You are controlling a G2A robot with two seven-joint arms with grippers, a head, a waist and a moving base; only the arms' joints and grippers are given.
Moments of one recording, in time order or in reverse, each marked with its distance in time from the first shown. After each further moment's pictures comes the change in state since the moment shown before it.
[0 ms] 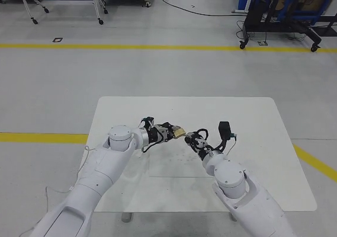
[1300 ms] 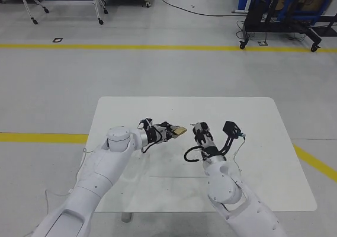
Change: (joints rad) left arm 0.020 0.000 -0.029 -0.019 -0.039 0.065 0.012; right arm -0.057 -0.014 -0.063 0.034 -0.506 -0.203 -0.214
